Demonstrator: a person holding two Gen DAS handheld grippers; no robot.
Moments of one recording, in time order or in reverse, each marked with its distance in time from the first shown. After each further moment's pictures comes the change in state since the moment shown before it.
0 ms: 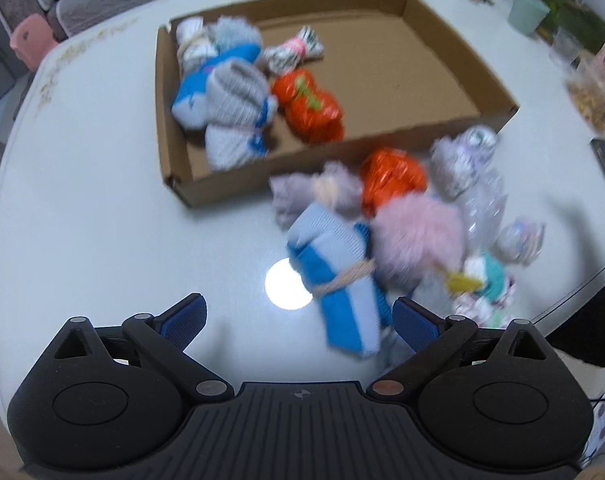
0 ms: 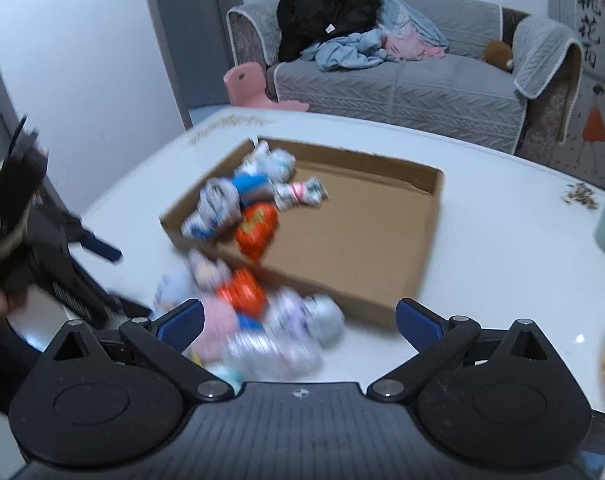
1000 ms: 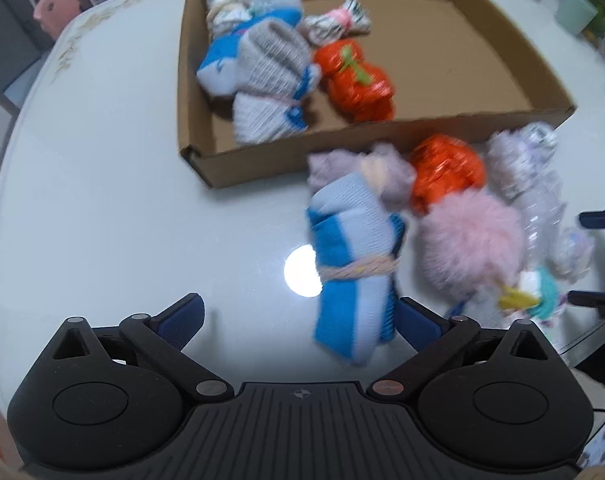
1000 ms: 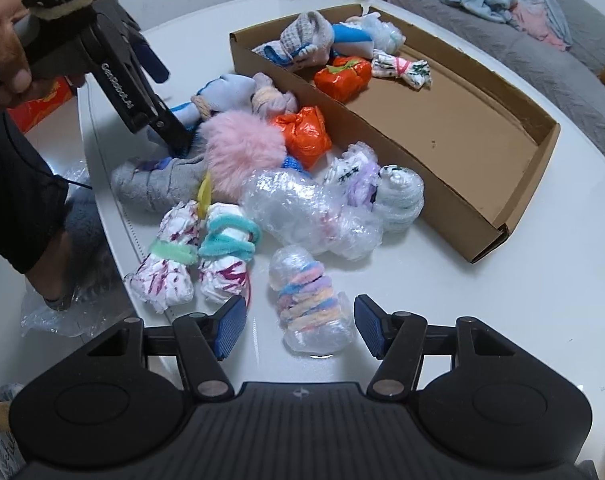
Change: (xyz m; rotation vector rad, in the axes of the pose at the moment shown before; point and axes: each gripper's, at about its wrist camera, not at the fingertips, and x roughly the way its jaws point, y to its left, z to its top) left arm 0.023 0.014 0.001 -0.080 0.026 0.047; right arm 0.065 0.025 -0.042 -0.332 0.271 0.117
